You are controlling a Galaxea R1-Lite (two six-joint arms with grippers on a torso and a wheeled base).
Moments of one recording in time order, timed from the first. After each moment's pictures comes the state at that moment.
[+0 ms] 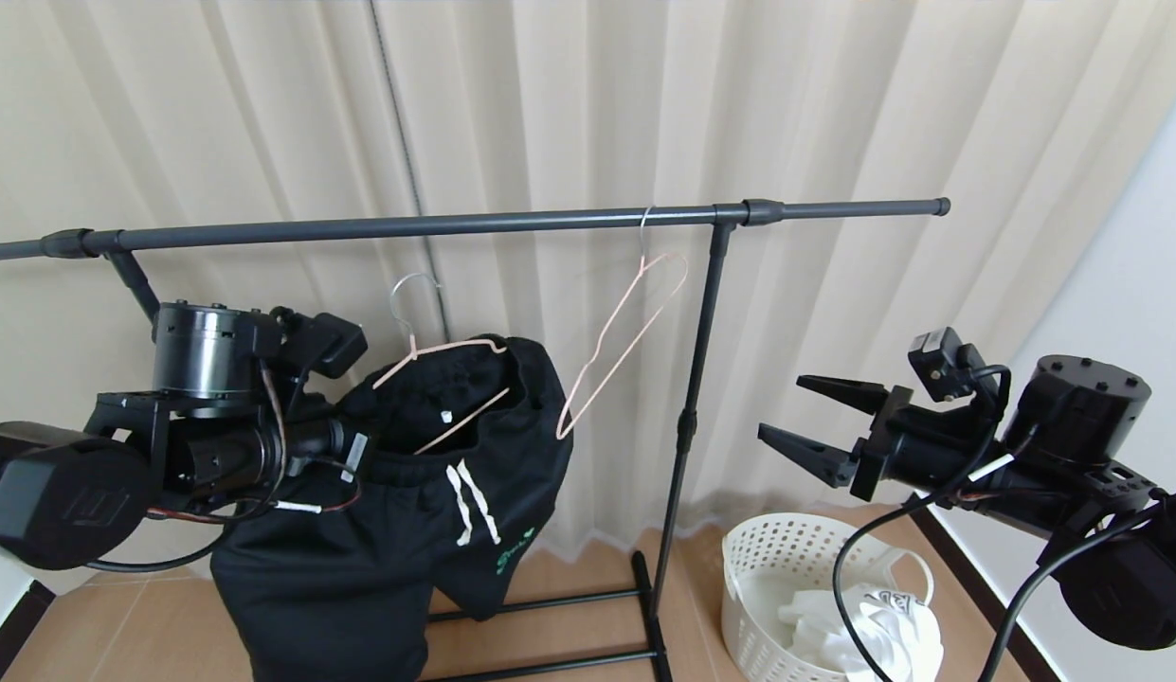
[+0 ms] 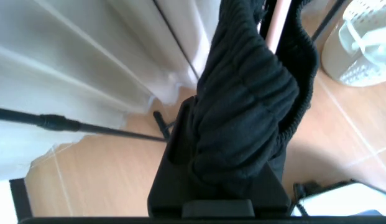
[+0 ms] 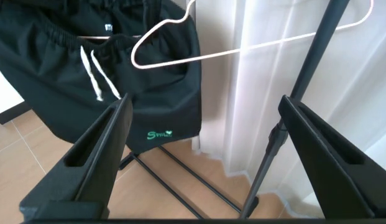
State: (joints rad) left arm -0.21 1.71 -0.79 -0.36 0.03 0.28; right arm 0.17 1.91 -0.50 -1.31 0.67 -0.01
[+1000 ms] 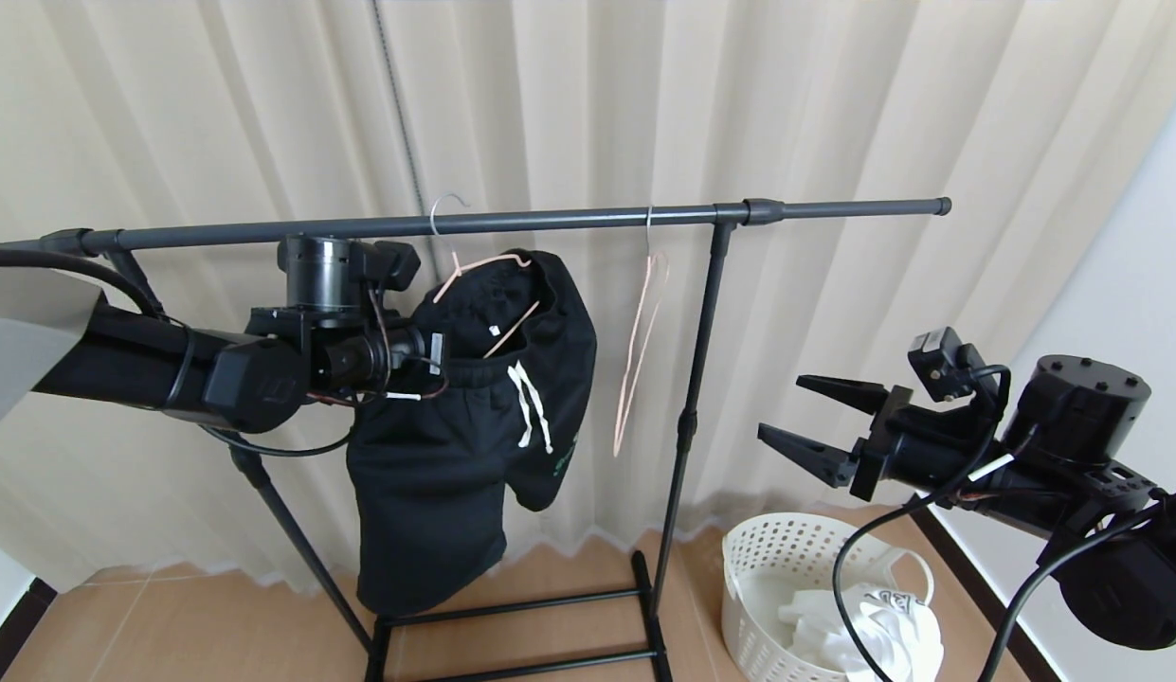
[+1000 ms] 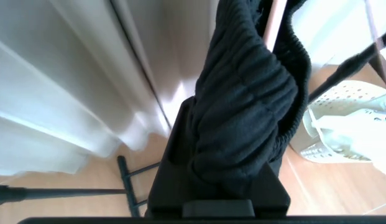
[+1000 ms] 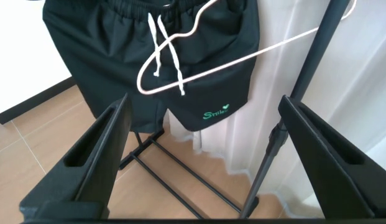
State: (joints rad) left arm -0.25 2.01 -1.25 -0.36 0.03 0.04; right arm 0.17 1.91 -0.50 -1.31 0.67 -0.01
